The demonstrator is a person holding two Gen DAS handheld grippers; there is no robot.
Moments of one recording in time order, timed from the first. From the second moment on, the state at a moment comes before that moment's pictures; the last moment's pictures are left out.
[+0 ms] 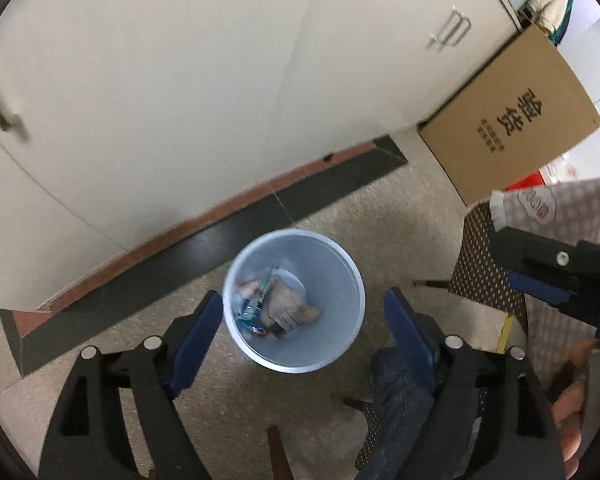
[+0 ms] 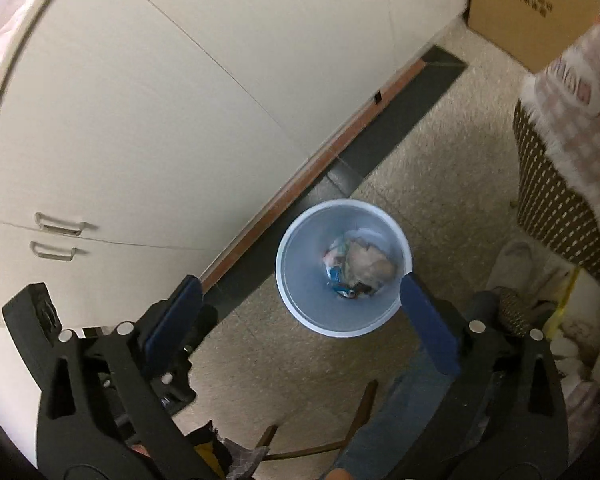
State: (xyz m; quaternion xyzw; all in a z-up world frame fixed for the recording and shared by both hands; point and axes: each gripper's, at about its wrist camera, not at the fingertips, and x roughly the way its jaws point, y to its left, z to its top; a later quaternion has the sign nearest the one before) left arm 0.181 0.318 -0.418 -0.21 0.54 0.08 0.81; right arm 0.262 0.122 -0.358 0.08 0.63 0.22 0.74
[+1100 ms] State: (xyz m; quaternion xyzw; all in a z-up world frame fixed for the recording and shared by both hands) left arm 0.153 0.119 -0.172 -0.12 0.35 -0.04 0.93; right arm 0.164 -0.113 -0.130 0.13 0.38 0.20 0.89
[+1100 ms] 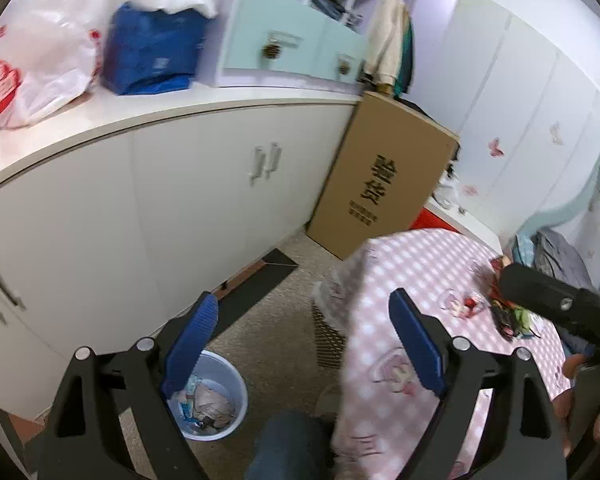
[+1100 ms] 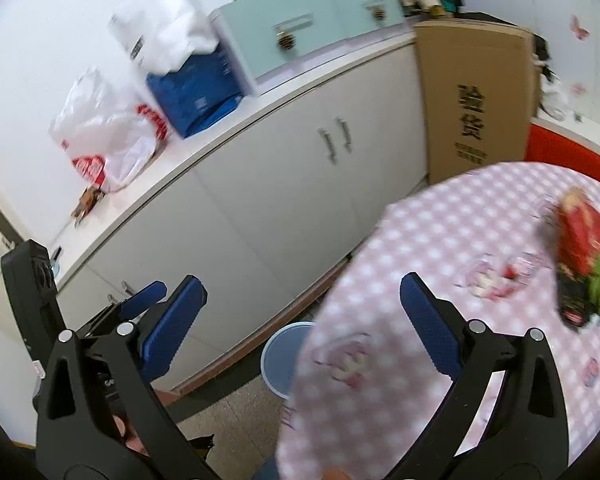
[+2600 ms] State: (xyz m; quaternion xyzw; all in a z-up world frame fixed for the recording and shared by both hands) left arm 0.267 -0.159 -0.257 0.08 0.44 -0.22 0.87; right arm 0.221 -0.413 -0.226 0.14 0.40 -0.06 0.90
